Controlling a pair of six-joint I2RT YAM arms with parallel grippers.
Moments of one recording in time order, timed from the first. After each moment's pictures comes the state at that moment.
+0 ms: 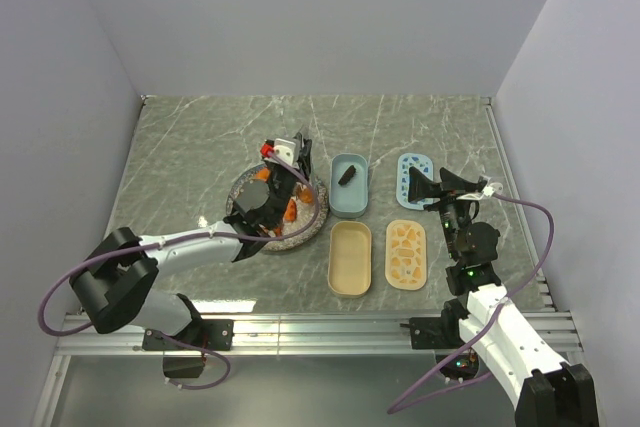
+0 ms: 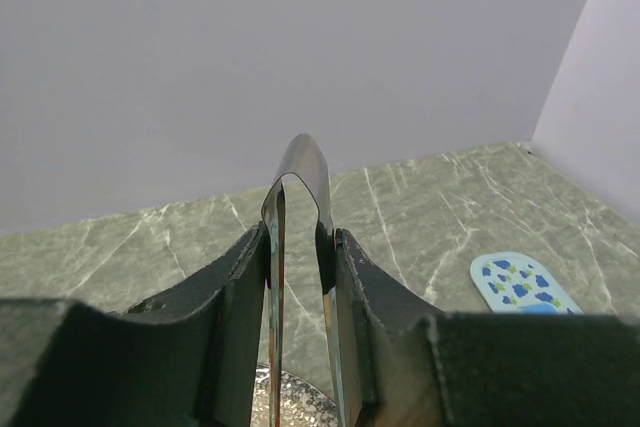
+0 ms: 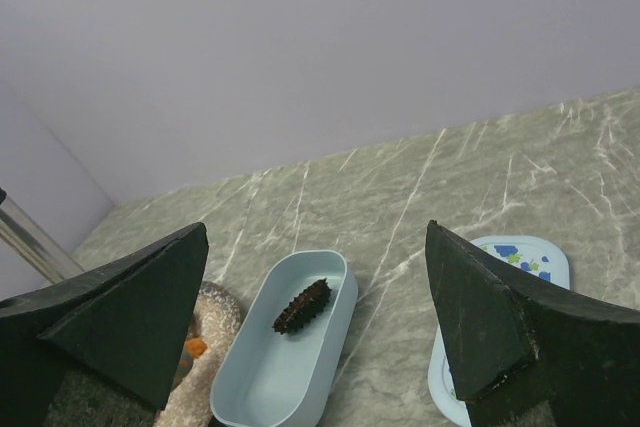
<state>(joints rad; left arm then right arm) -0.85 1.40 0.69 1.01 -0.49 0.08 0.21 0.65 0.17 0.75 0.06 0.41</state>
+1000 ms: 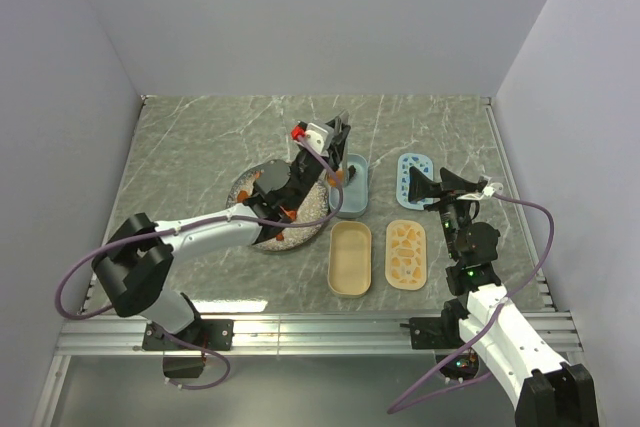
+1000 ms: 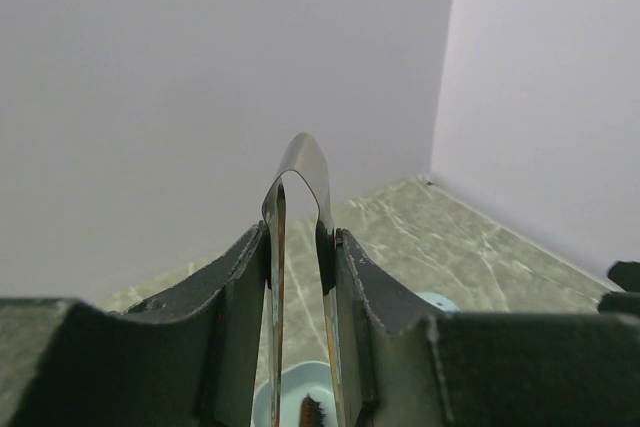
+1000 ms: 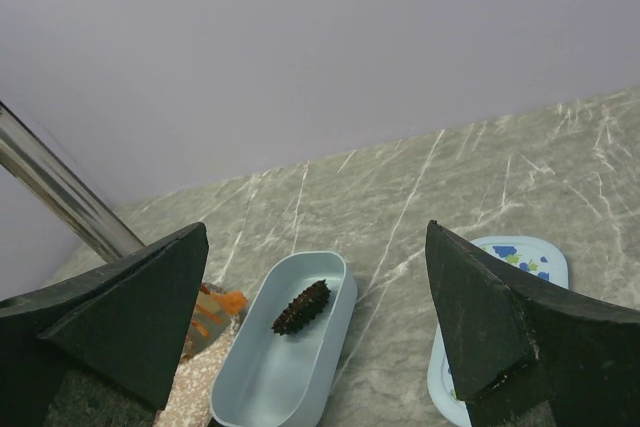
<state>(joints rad) -0.89 1.51 0.94 0.95 -0.29 0.12 0.21 0.65 0.17 0.75 0.07 0.41</state>
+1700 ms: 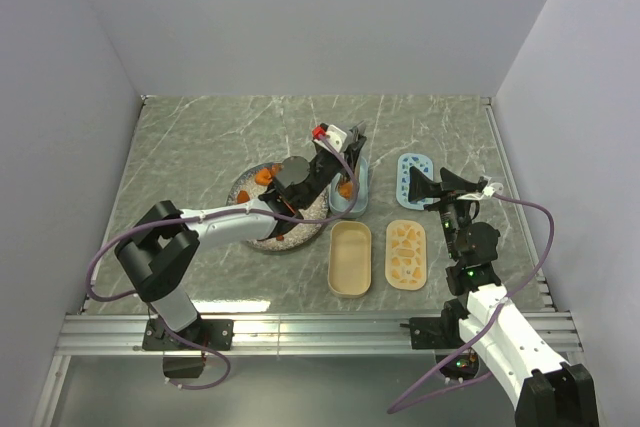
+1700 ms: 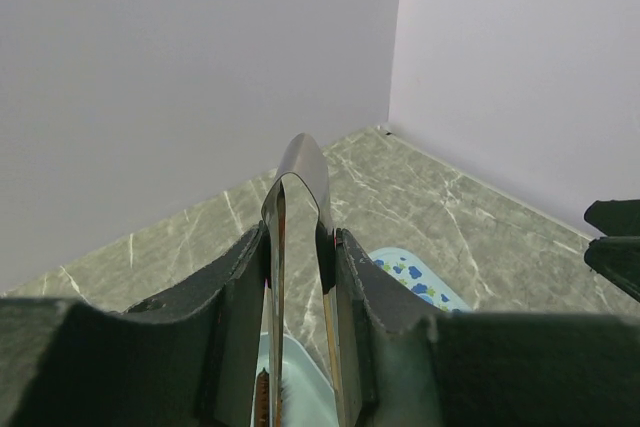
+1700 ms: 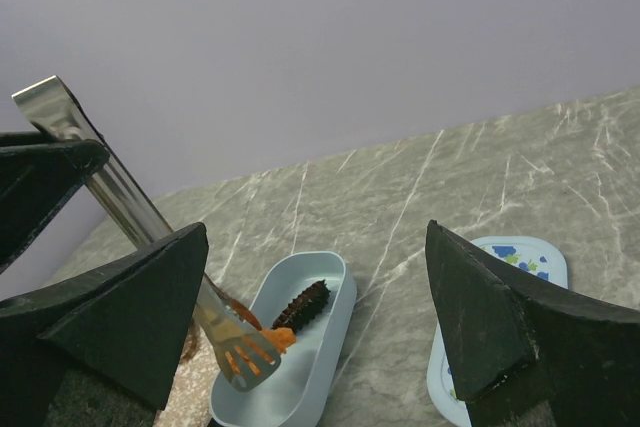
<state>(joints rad) -0.89 1.66 1.01 0.92 -0.19 0.06 0.21 0.65 0.17 0.75 0.07 0.41</state>
